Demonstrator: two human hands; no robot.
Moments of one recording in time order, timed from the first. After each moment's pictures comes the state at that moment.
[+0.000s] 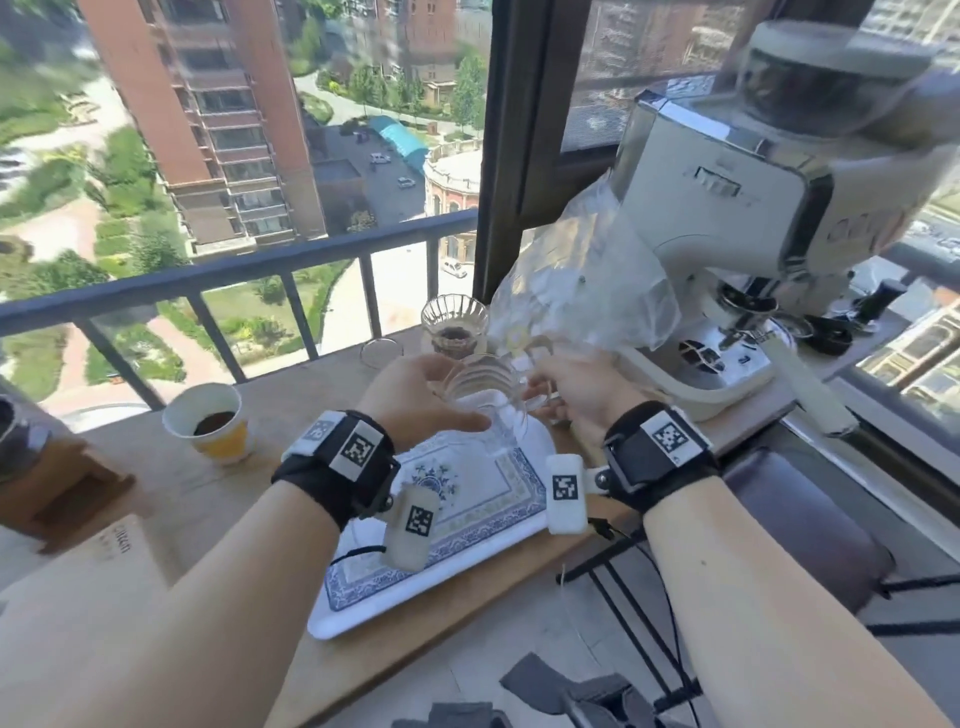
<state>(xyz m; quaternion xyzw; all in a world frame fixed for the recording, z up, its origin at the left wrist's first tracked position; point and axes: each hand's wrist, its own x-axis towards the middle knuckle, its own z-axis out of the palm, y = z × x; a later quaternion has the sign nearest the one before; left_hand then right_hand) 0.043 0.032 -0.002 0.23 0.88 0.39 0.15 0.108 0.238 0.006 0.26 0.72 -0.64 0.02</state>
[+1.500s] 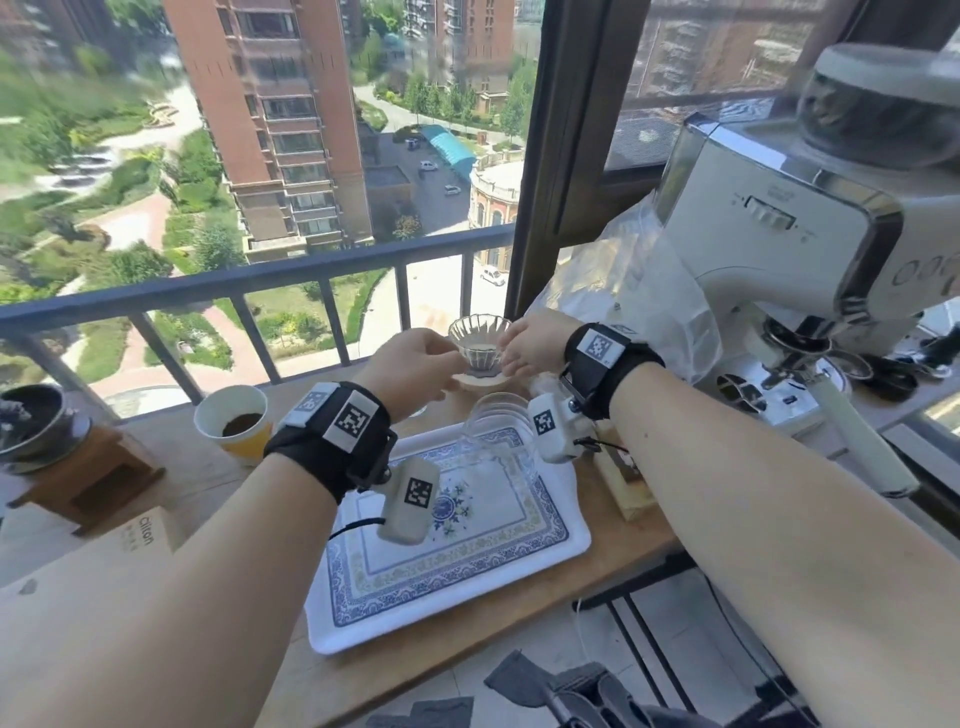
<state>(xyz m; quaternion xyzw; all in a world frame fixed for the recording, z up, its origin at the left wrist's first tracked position) 0.065 0.061 0.007 0.19 0.85 0.43 0.22 0.076 0.261 -0.005 0.24 0.85 -0.45 0.14</state>
